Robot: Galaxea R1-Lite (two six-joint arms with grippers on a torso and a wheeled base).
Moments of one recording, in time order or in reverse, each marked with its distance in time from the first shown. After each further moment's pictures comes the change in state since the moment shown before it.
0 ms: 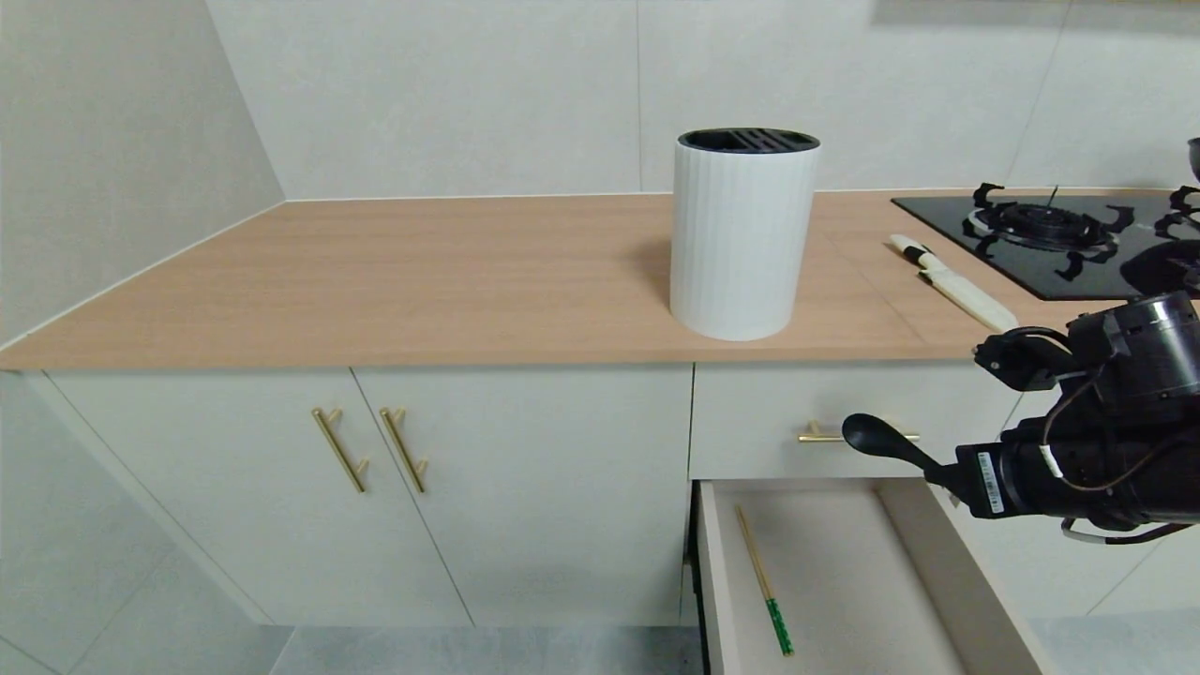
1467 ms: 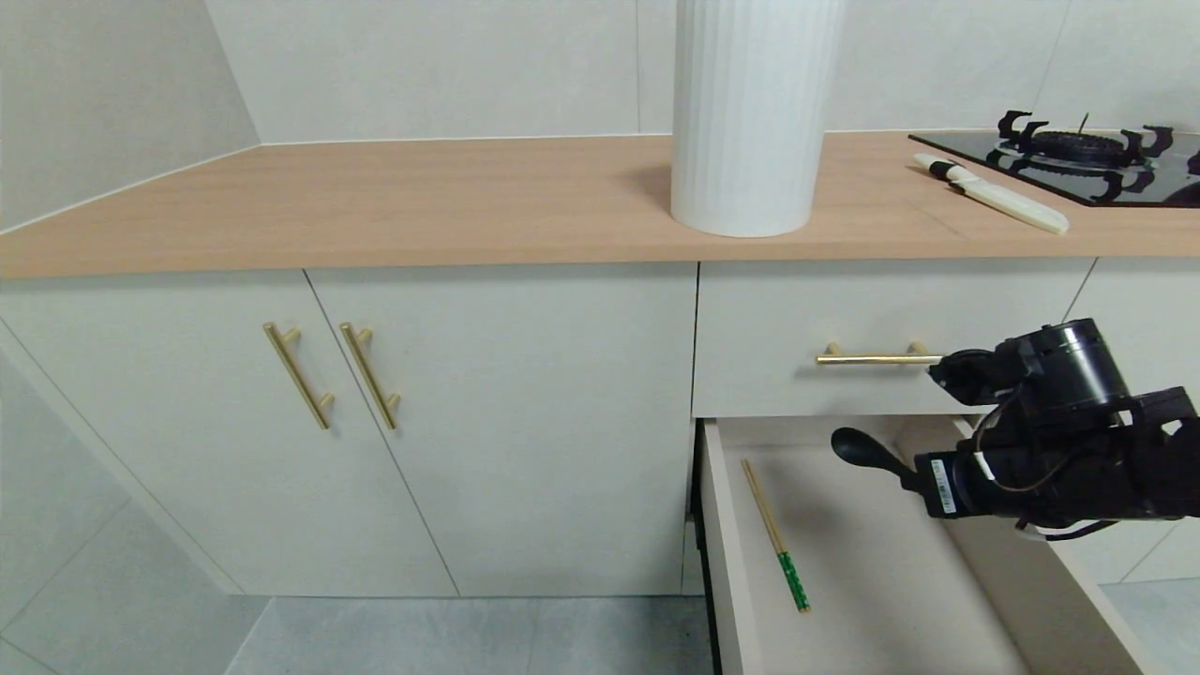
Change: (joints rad) left arm -0.001 0.000 0.000 0.000 0.000 0.000; right arm -0.001 0.165 -0.003 -0.103 -0.065 0.007
